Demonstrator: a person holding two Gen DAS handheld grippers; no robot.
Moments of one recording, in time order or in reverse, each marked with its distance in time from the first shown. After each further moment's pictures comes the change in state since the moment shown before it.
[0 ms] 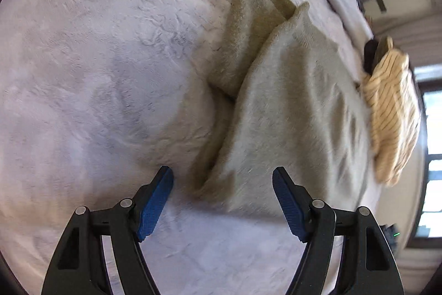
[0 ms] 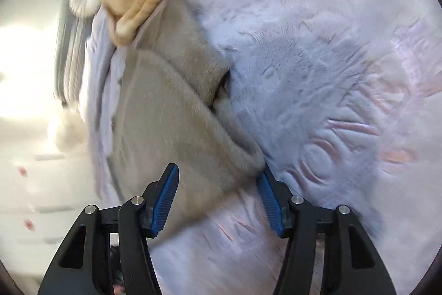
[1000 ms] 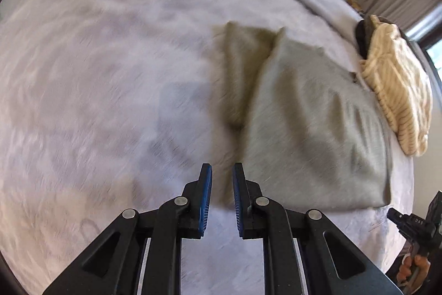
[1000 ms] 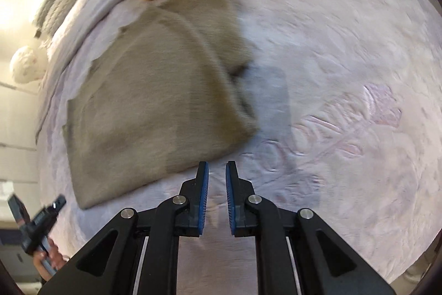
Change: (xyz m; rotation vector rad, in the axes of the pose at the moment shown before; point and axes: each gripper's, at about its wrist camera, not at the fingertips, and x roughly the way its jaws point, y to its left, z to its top) left arm -0.057 -0.022 0.002 0.295 -0.156 0.174; right arm -0.020 0.062 -0.043 -0.419 -0.006 -0.330
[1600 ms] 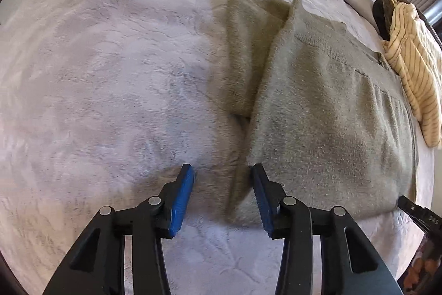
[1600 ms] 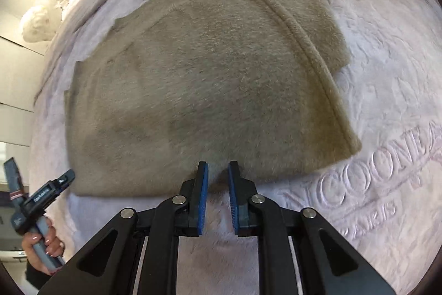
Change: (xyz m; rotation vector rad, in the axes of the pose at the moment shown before) left arm 0.052 -0.011 -0.001 0.006 0.090 0.118; right arm 0.045 0.057 -0.002 -0.158 0.074 0.012
